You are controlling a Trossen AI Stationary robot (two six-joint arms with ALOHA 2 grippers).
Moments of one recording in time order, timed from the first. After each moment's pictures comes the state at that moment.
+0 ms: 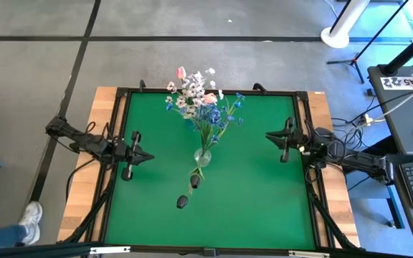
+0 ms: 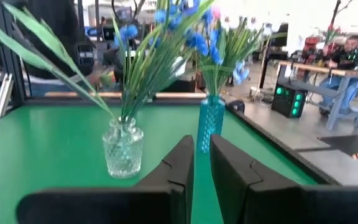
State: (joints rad) left arm -0.43 0.00 0.01 0.06 -0.38 0.08; right arm -0.26 0.00 0.01 0.05 -0.08 -0.08
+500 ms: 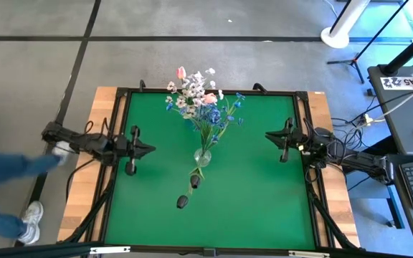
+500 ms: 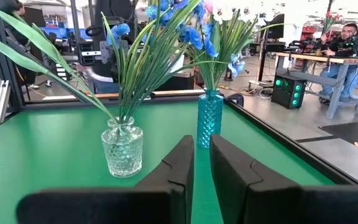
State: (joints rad) left arm -0.31 0.00 0.01 0.10 -0.39 0.06; right arm -0.26 0.01 0.01 0.03 -0.06 -0.03
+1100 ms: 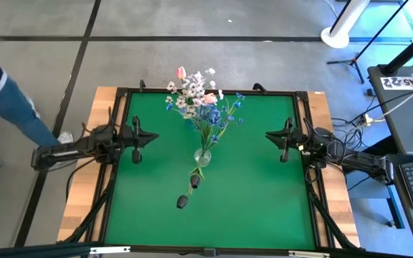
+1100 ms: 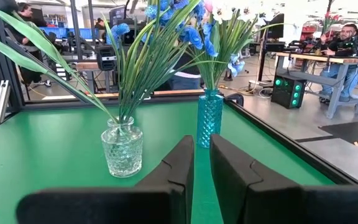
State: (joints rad) left arm 0.21 0.00 0.01 0.01 -0.01 0.02; right arm -0.26 0.01 0.01 0.03 -0.06 -0.03
